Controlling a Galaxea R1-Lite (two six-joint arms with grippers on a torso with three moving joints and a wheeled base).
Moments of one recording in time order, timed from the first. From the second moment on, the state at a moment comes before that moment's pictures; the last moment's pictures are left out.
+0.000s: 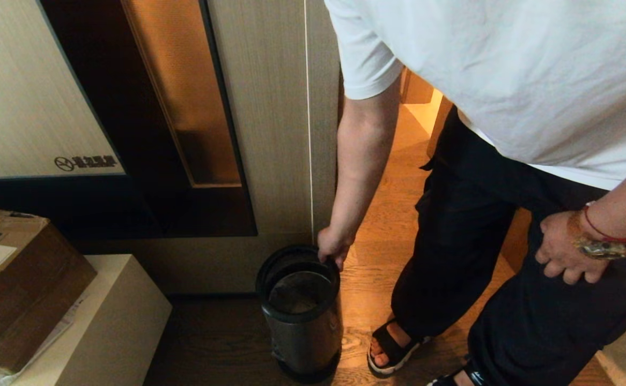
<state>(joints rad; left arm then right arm) 0.00 0.00 0.00 -0.02 0.01 -0.01 0.00 0.00 0.00 0.00 -0.01 0.00</state>
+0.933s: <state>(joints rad) 0.00 0.00 0.00 -0.02 0.01 -0.01 0.00 0.00 0.00 0.00 -0.01 0.00</state>
